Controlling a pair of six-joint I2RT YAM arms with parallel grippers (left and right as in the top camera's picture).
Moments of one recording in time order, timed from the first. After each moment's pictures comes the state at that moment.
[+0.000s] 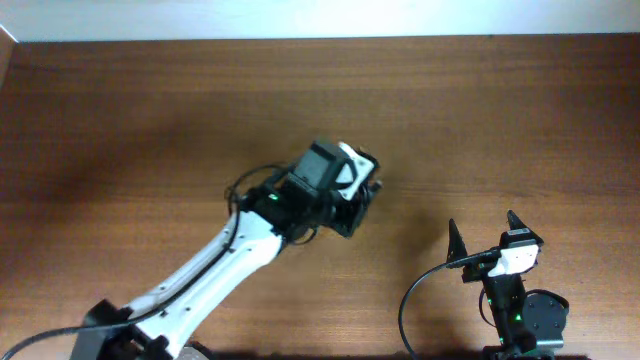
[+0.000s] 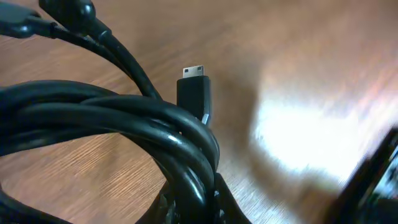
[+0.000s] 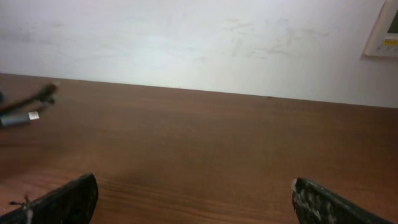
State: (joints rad) left arm -0.64 1.50 1.09 -0.52 0.30 -0.17; right arm 0.01 0.01 0.01 -0.06 -0.13 -0.03
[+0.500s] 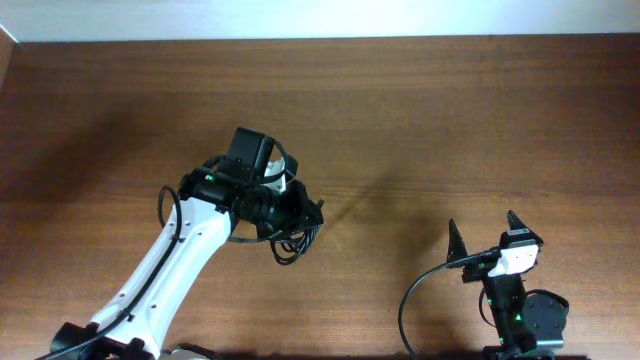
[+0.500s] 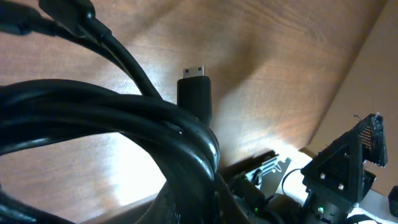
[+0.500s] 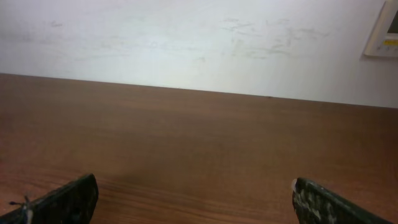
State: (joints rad) left arm -0.33 1.44 1.09 -0.90 0.63 -0.66; right arm 0.01 0.01 0.01 -0.06 -0.13 -0.03
